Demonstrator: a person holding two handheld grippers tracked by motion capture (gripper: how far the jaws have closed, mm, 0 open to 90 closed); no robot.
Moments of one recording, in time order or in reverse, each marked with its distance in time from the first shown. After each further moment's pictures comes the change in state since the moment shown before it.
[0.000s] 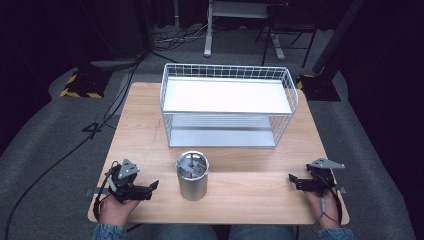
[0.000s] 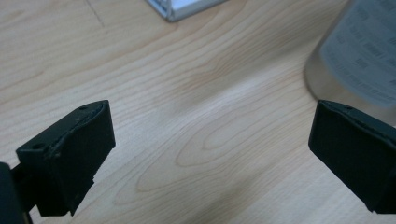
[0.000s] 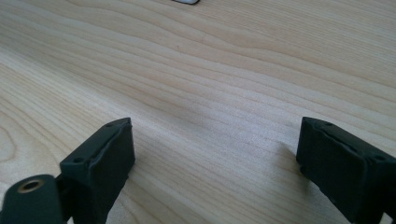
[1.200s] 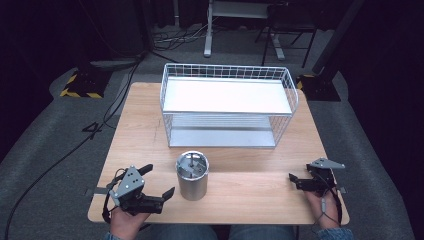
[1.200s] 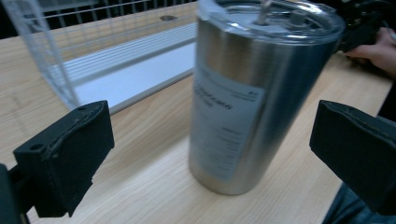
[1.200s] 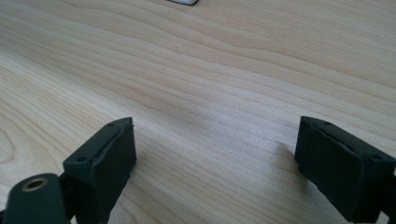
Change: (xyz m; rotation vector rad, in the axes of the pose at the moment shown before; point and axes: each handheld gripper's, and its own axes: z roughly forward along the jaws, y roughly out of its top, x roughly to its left) left arm -0.060 0.024 -0.032 -0.275 -0.189 0.095; right arm 0.000 0.000 0.000 -0.003 -0.002 0.007
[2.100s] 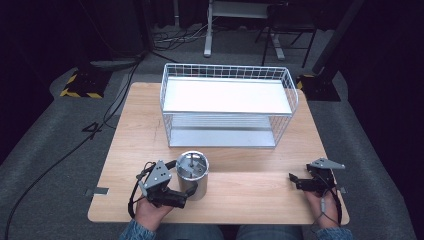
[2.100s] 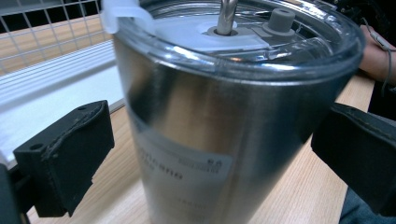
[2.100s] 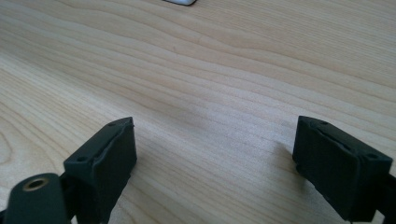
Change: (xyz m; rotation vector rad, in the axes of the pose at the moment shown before) left arm -0.012 0.008 0.056 0.001 -0.092 0.023; right arm 0.000 0.000 0.000 -0.003 -0.010 0.000
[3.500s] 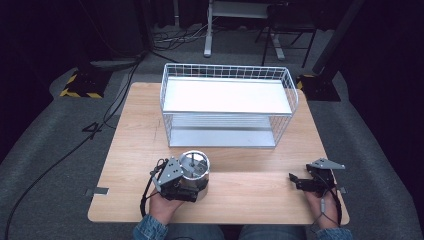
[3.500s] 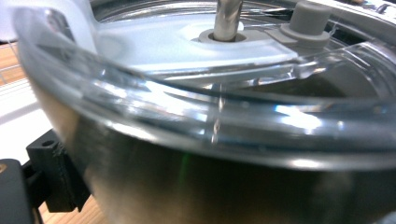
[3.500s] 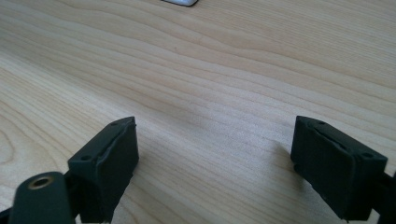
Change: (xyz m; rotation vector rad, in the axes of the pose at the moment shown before) left arm -0.001 0.001 0.032 -0.047 -0.015 0.017; right arm 0.001 0.000 -0.001 -0.003 -0.002 0.000
